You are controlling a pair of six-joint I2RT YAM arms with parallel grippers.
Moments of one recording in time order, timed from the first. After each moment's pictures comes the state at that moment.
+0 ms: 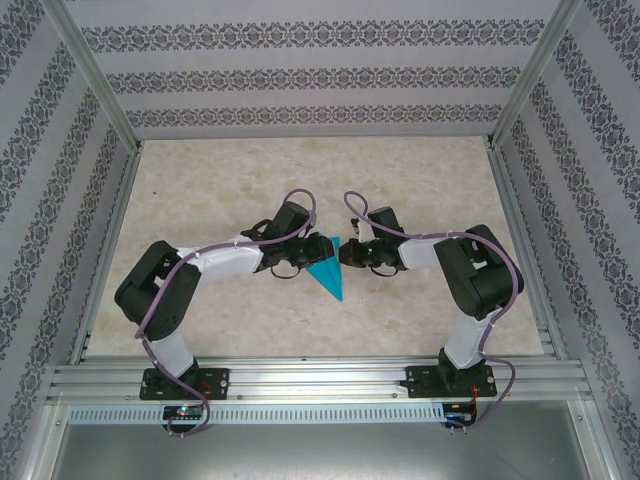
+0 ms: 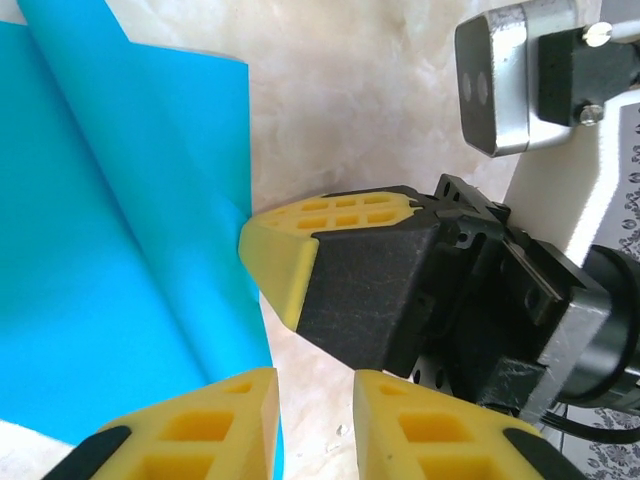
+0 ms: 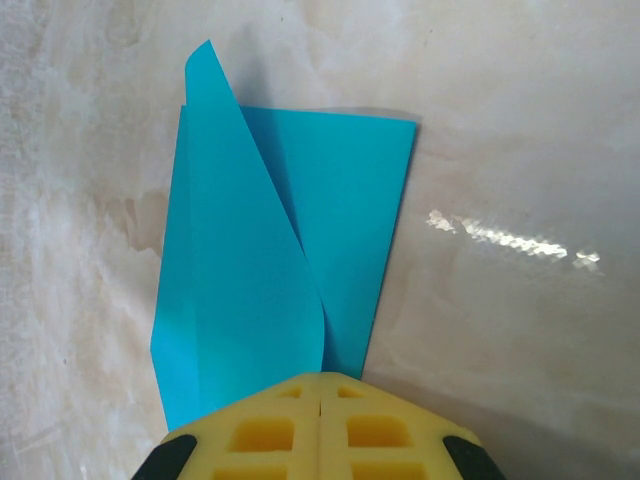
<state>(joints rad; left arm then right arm) -0.68 1.75 1.01 -0.07 0.38 -0.96 0.42 1.82 0.79 0.11 -0.54 0.47</state>
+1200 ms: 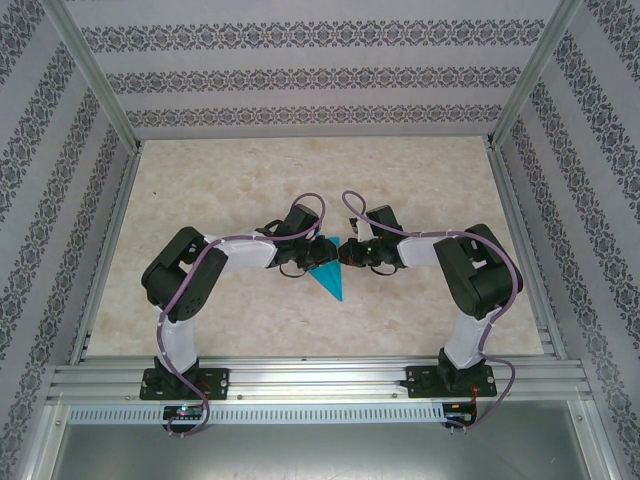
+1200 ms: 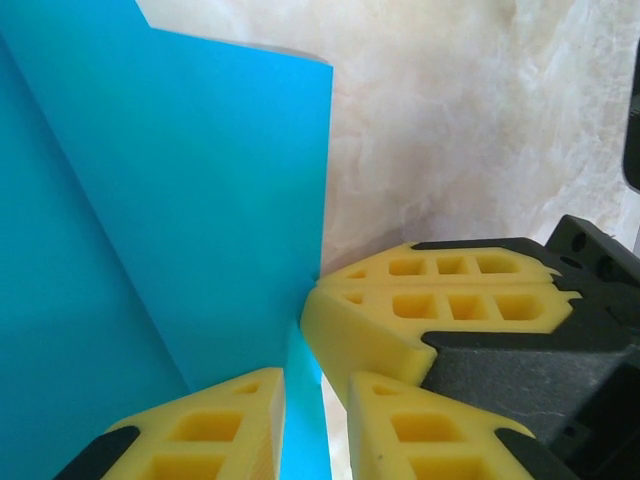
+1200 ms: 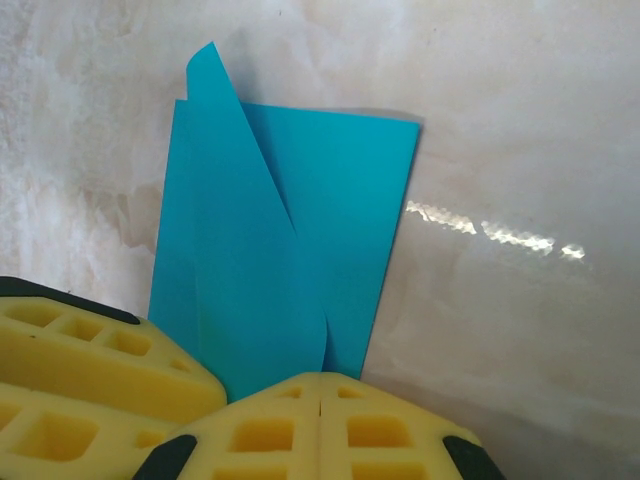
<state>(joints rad) -0.68 1.92 1.08 -0.04 0.38 -0.98 0.43 1.82 0.82 0.06 -0.53 0.44</state>
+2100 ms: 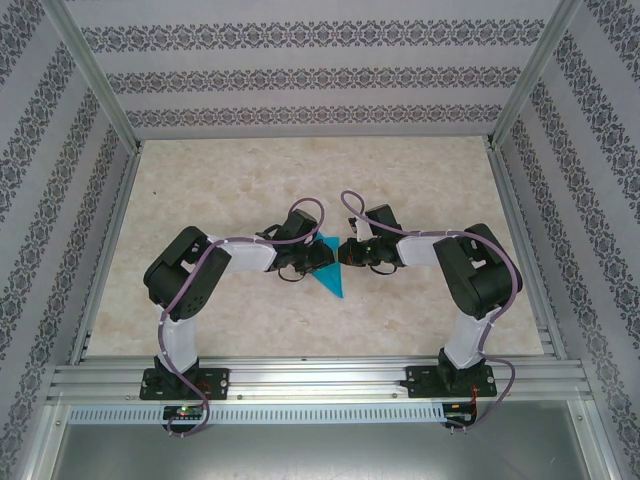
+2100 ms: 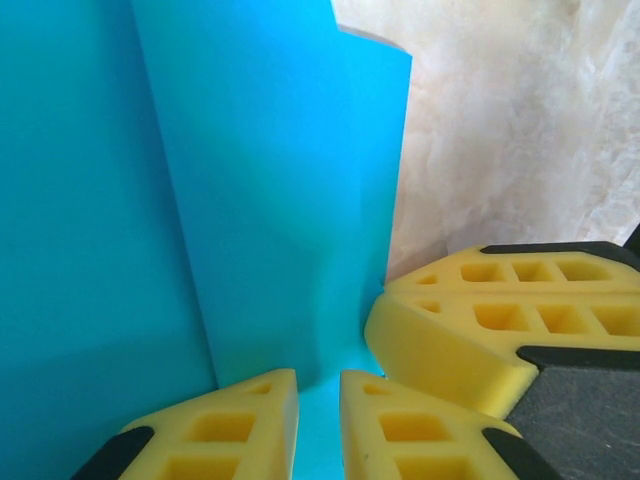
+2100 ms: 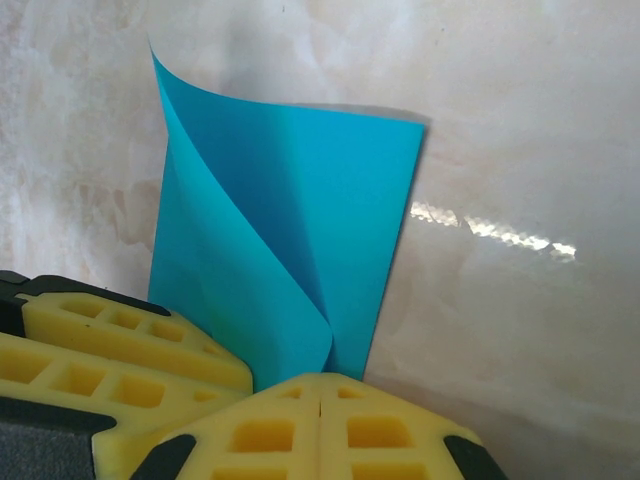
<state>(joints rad) -0.68 1.94 1.03 0.01 0.36 -0.98 0.43 1.82 0.83 0.03 -0.53 0.42</state>
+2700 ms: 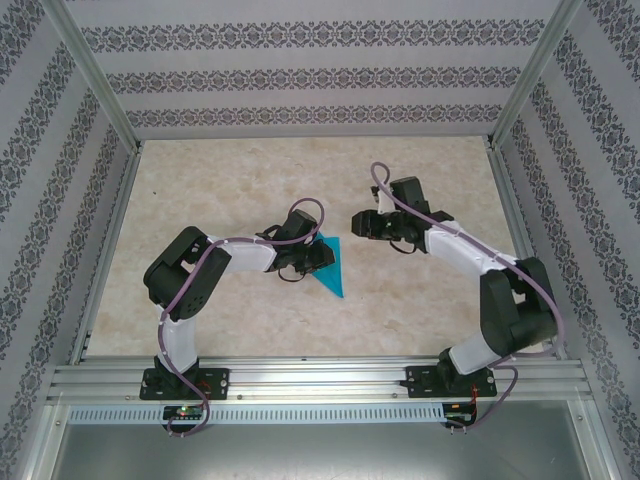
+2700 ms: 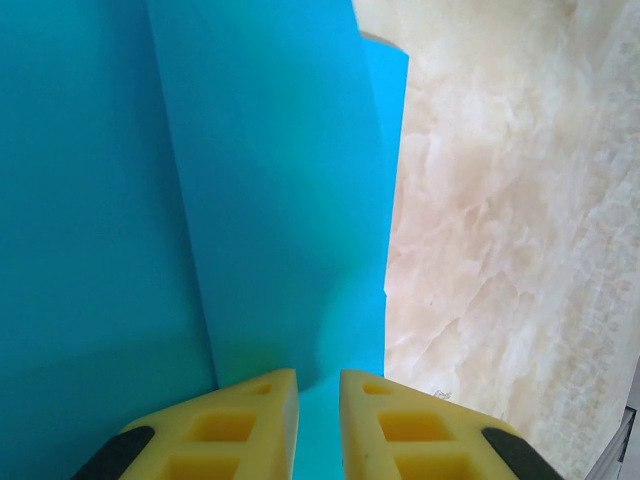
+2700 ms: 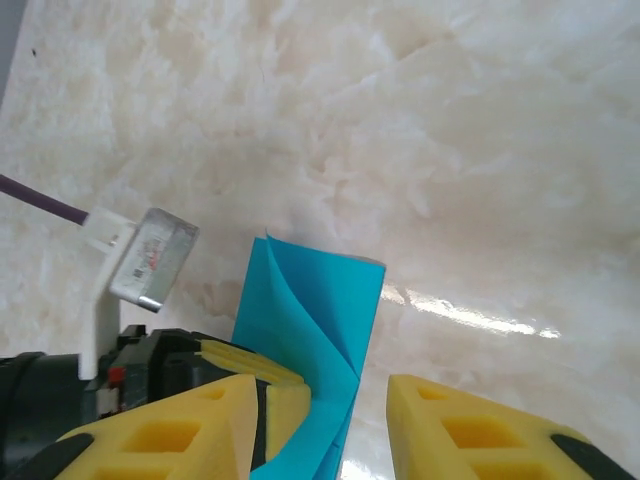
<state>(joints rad) -0.68 1.94 1.03 0.01 0.35 -0.98 0.33 1.51 0.95 -0.28 -0.42 0.36</state>
